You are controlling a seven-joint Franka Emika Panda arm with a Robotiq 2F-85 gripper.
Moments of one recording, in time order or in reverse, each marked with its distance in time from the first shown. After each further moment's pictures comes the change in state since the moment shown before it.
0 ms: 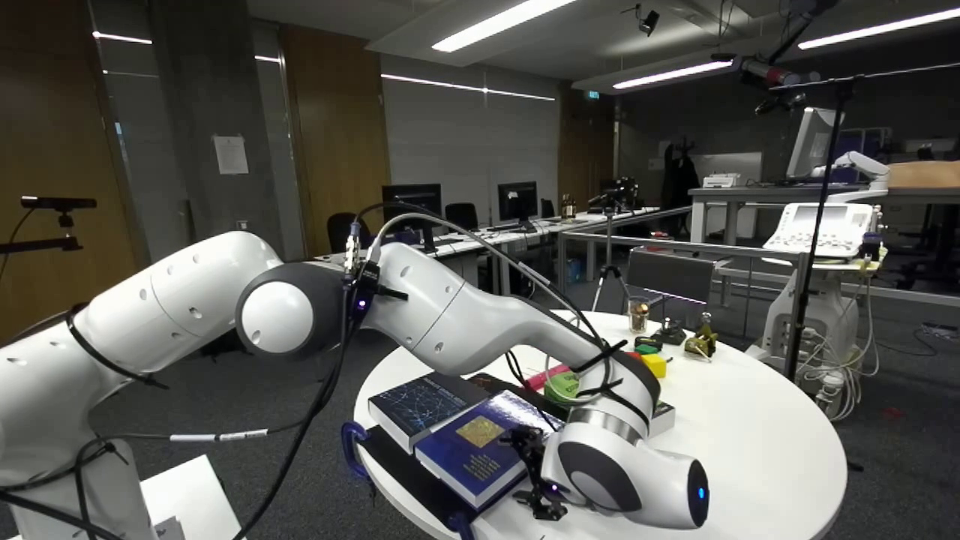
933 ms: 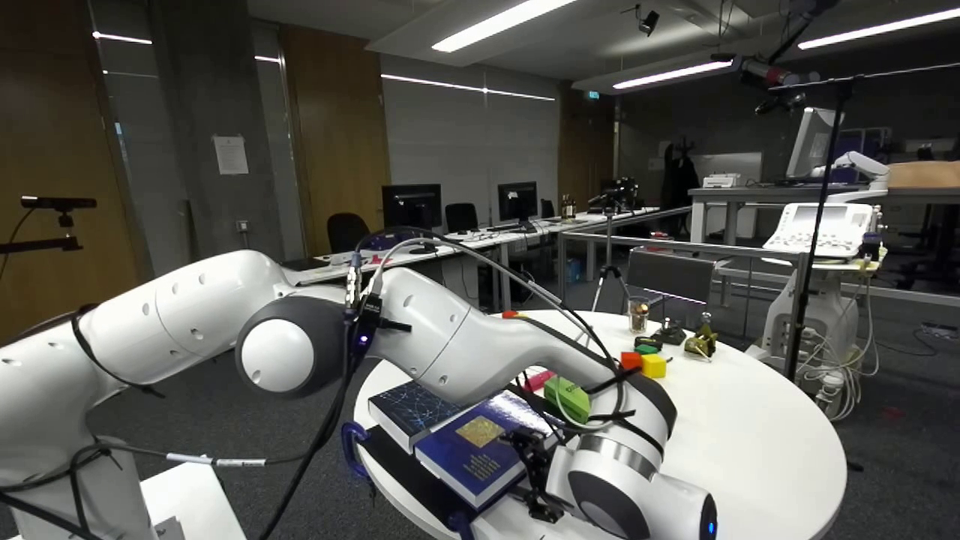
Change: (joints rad) arm -0.061 0.091 0.039 0.115 0.043 -0.120 0.010
